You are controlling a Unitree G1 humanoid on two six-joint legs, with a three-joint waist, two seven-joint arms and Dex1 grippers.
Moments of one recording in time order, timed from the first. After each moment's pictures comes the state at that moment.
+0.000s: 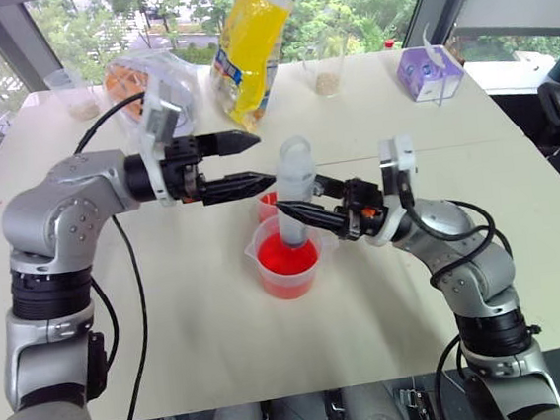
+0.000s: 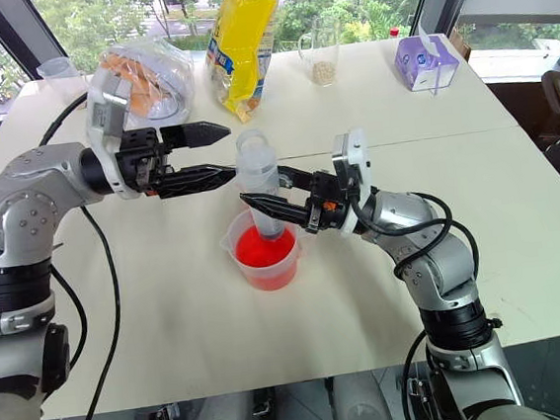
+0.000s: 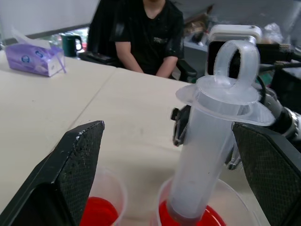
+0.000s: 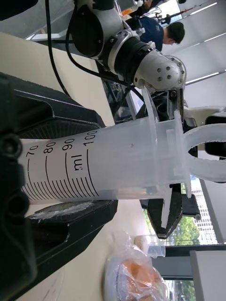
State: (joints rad) left arm -0.79 0.68 0.05 -0.13 -0.77 0.84 -1.12; right arm -0.41 -0.33 0.05 -0.35 0.57 0.45 0.89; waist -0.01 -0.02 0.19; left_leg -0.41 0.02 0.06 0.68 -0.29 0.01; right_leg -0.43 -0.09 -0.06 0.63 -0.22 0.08
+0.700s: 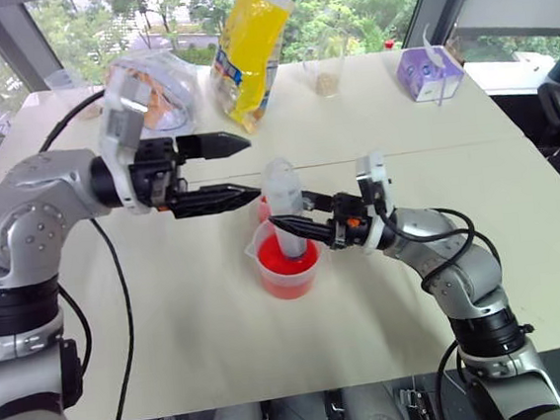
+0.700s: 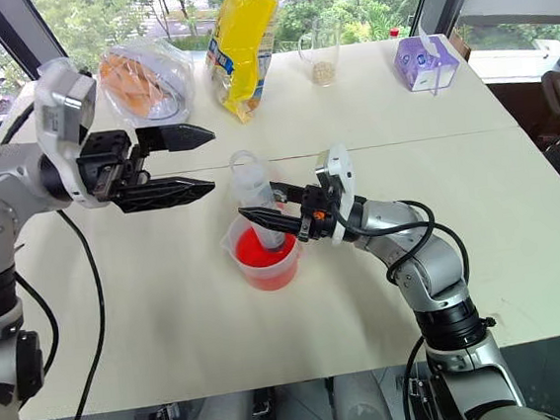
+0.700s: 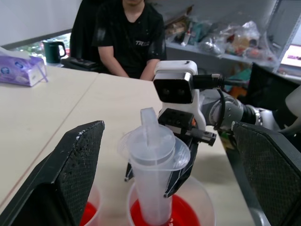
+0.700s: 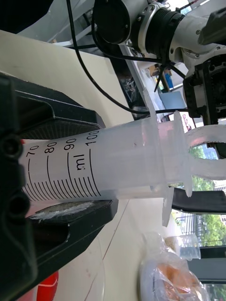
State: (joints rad) left arm -0.75 0.74 0.10 -0.21 -0.90 0.89 -1.13; right arm -0.40 -0.34 0.10 -0.29 0.55 0.46 0.87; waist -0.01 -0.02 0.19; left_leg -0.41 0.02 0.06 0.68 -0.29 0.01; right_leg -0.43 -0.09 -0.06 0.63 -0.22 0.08
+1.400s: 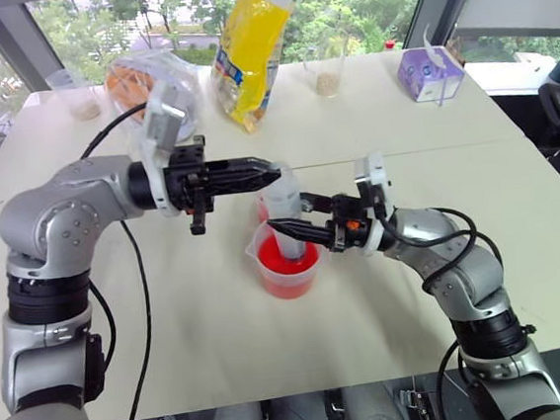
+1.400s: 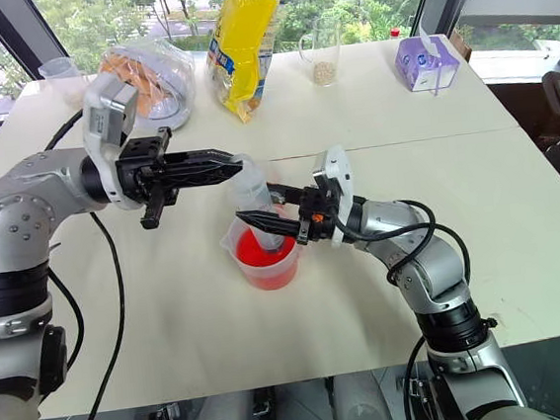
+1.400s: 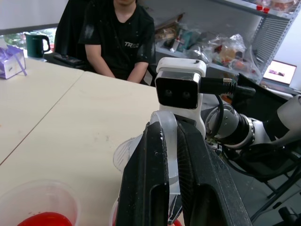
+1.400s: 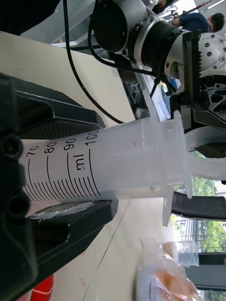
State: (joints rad) left arm -0.78 0.66 0.04 -0.17 -0.89 0.92 -1.10; right arm -0.40 -0.35 0.11 -0.32 0.54 0.46 0.87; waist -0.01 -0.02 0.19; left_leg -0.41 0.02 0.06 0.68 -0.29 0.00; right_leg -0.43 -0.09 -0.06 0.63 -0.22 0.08
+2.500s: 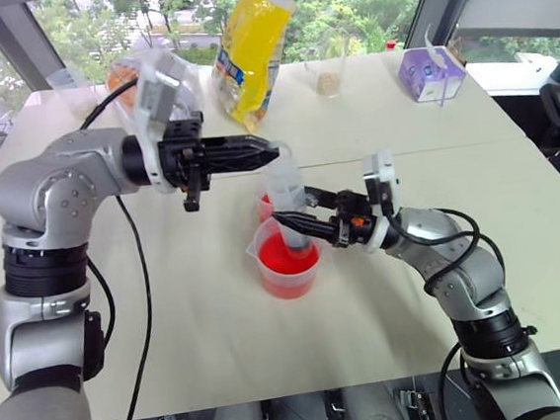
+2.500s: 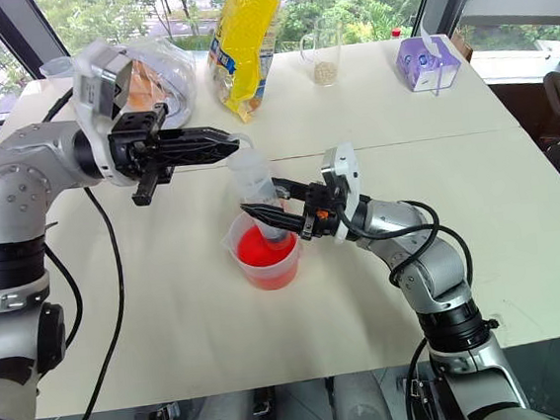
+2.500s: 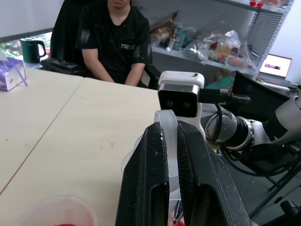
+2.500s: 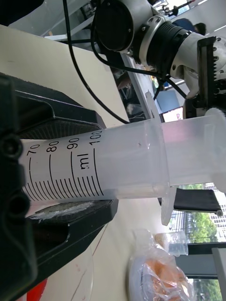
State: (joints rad) left arm -0.91 0.67 0.01 -0.04 -0.83 0.89 -1.19; right arm -0.39 -0.37 0.11 -0.29 0.56 0.41 0.86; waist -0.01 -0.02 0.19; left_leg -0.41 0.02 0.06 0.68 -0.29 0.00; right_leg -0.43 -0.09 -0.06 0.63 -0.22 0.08
